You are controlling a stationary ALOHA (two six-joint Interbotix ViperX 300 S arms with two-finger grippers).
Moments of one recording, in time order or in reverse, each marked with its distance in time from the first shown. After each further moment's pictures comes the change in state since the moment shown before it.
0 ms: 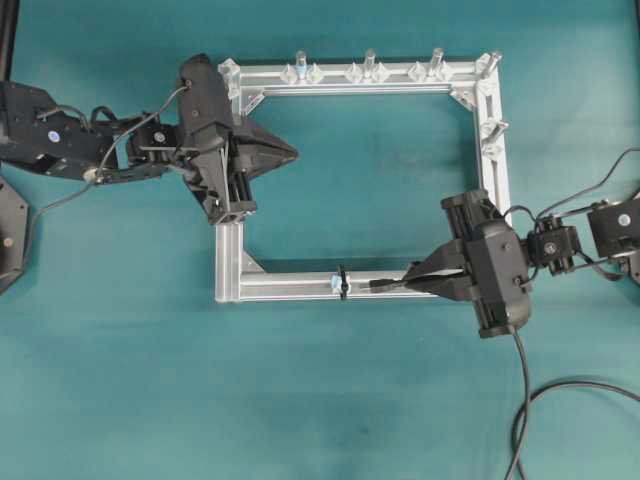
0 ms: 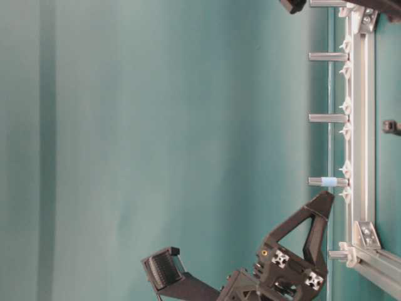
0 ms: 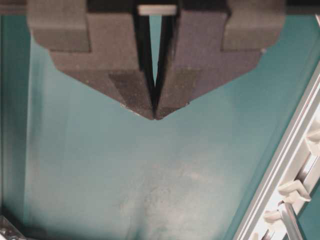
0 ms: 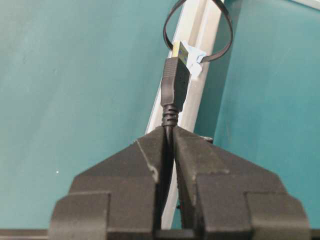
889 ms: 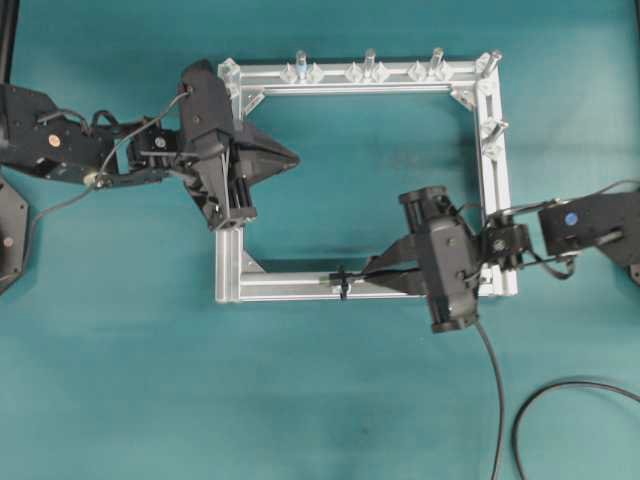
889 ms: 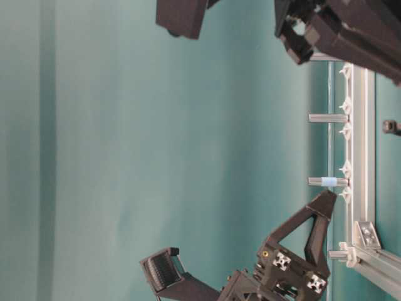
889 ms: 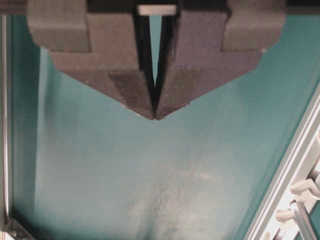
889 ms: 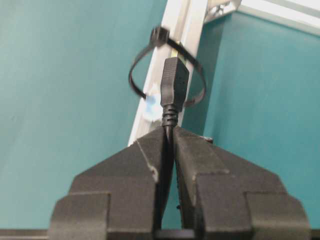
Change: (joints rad) left arm -0.018 0.000 0.000 0.000 0.002 -0.002; right arm -0.032 0.149 -0.153 0.000 0.000 0.000
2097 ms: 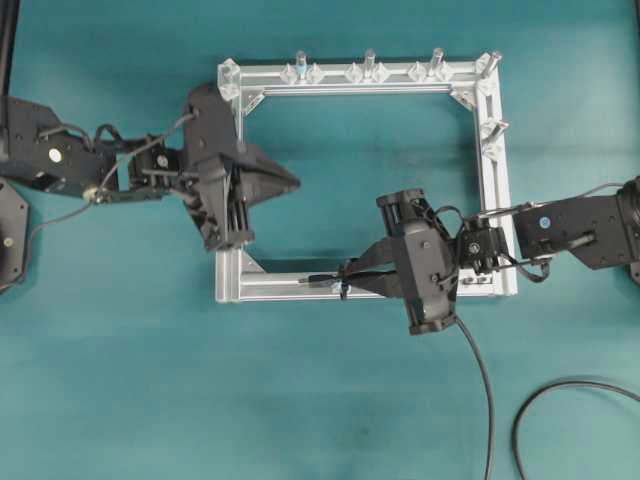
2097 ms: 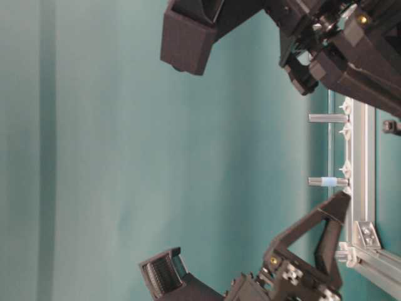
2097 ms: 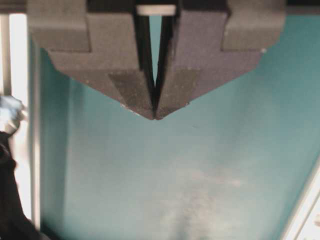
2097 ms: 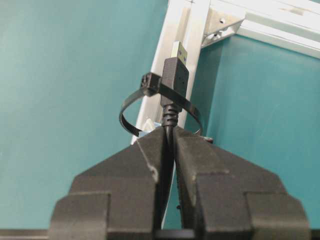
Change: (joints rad) left arm -0.074 -0.002 -0.002 0.000 0.032 0.002; right arm -0.002 0.063 -0.071 0.002 0.000 0.000
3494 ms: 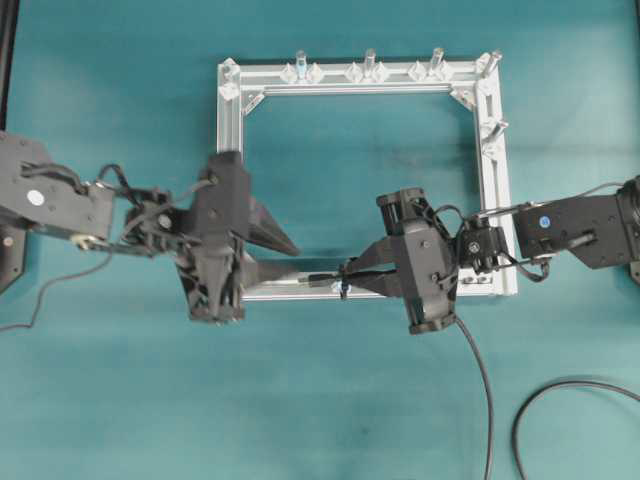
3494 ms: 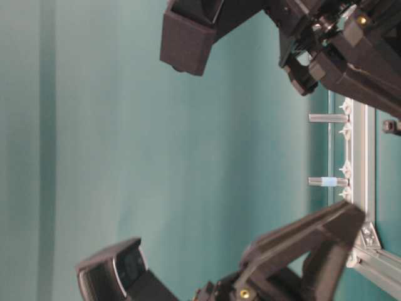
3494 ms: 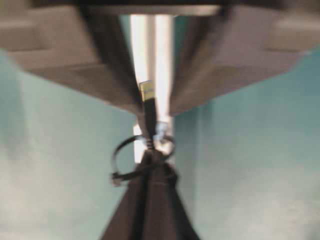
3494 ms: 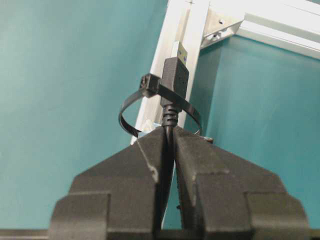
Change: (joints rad) left arm -0.199 -0.066 -0.109 0.000 0.278 -0.066; right arm 0.000 0.000 -0.002 -0.002 0.000 0.000
